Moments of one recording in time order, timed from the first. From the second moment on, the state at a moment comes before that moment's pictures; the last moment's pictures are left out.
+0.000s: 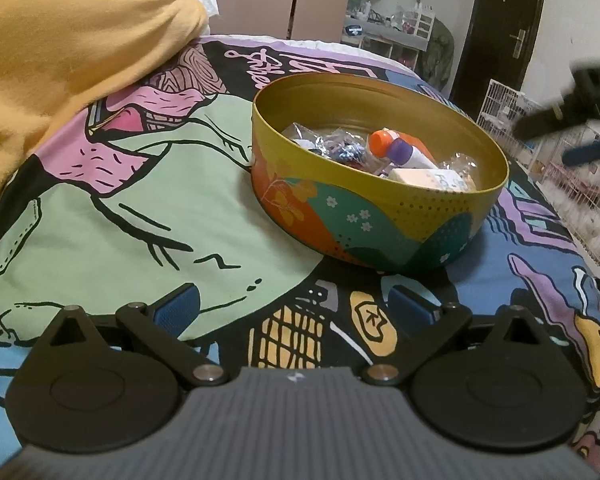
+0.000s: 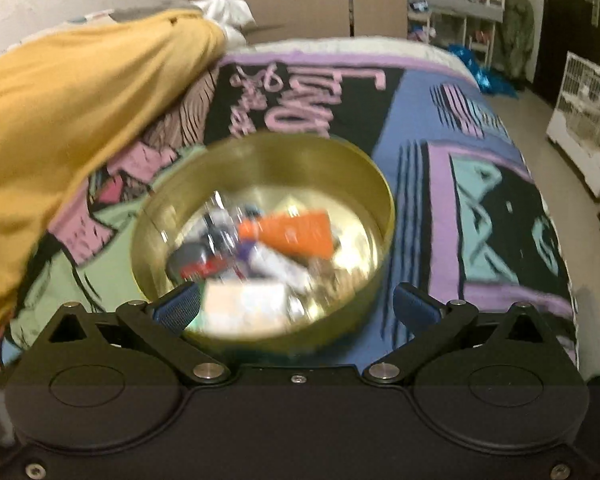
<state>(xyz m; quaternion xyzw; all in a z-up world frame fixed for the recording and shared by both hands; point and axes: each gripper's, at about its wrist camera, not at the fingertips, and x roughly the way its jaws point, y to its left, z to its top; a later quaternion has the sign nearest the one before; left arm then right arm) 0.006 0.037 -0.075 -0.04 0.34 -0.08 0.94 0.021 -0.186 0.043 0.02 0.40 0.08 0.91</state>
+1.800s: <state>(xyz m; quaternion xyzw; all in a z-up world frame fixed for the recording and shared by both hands) 0.017 0.034 -0.093 -0.03 0.35 -0.01 0.94 -0.011 -0.213 -0.053 0.04 0.43 0.03 0.90</state>
